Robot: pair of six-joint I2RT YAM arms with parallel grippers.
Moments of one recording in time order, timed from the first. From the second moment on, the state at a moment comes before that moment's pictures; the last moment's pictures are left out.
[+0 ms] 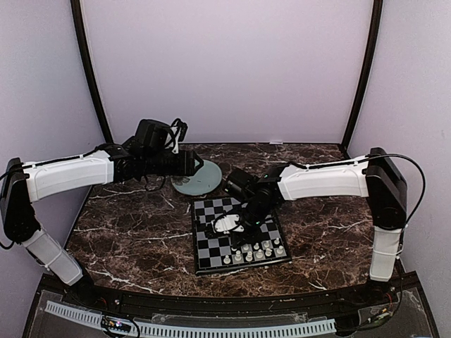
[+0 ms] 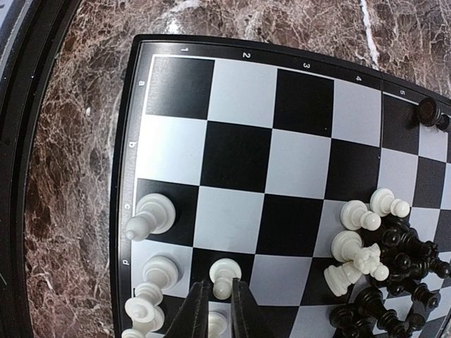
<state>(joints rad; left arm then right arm) -0.68 1.53 1.18 -0.21 -0.01 -0.40 1.02 1.95 1.43 -0.79 -0.30 -0.81</state>
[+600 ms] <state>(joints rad) -0.68 1.53 1.18 -0.21 -0.02 -0.40 0.99 1.95 1.51 -0.83 -0.29 -0.80</state>
